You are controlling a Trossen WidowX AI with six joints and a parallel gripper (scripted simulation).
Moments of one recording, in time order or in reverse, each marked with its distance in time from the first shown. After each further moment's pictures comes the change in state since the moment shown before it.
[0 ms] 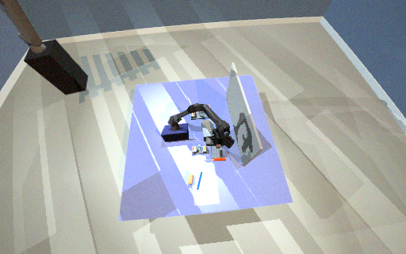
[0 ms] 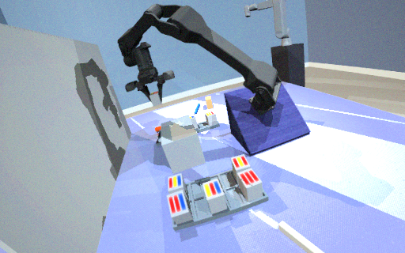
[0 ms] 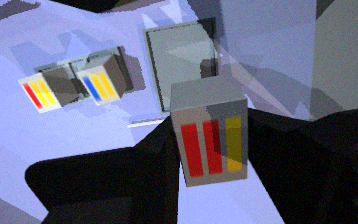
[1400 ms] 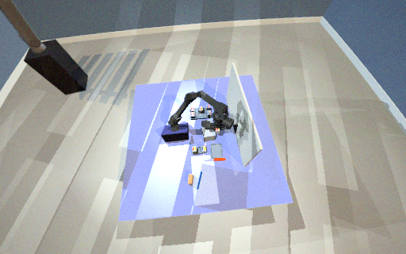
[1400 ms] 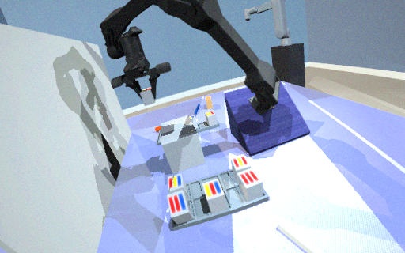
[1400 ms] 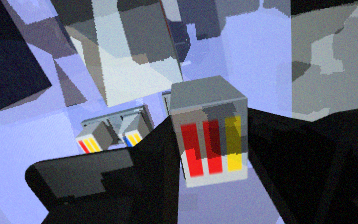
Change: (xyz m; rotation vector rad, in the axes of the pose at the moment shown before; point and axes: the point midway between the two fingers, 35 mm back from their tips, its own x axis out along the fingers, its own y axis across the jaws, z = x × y) arm -0.036 -0.001 0.109 0.033 0.013 0.002
